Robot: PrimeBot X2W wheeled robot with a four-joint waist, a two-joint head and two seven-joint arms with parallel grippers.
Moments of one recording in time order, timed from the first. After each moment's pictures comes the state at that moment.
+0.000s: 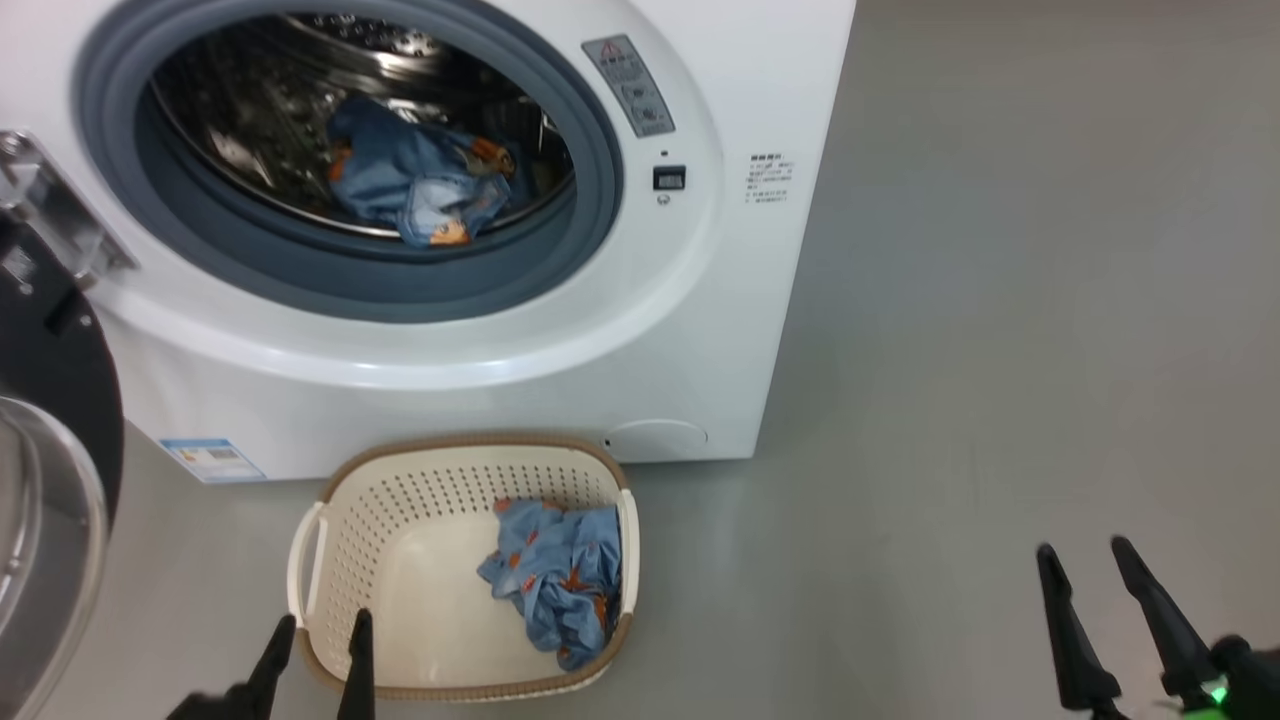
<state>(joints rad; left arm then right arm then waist) 0.08 0.05 -0.02 0.22 -0.23 -0.13 -0.26 0.17 -0.16 -0.06 -0.01 0.32 0.13 -0.26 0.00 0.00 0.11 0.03</state>
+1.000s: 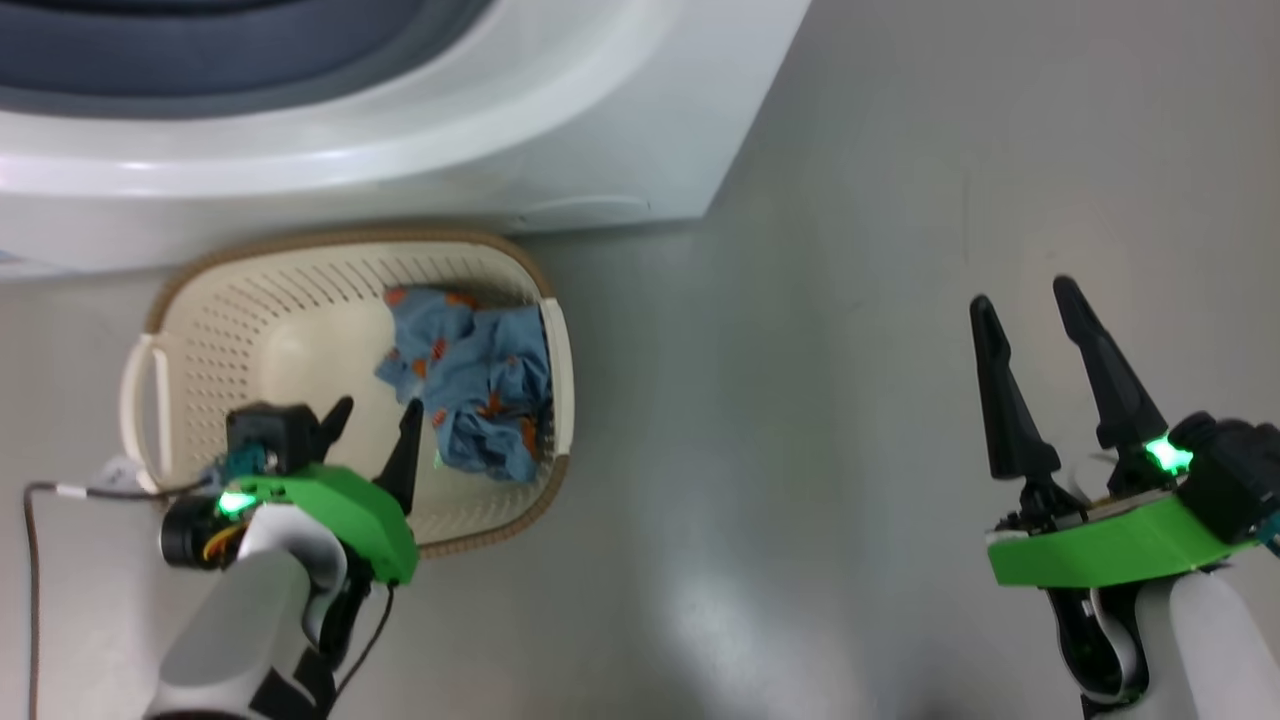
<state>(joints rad) -0.65 0.11 -0.38 0.95 -0.46 -0.13 -0.26 -0.22 -0.13 0.04 -0.04 0.30 0.13 -0.26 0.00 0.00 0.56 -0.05</state>
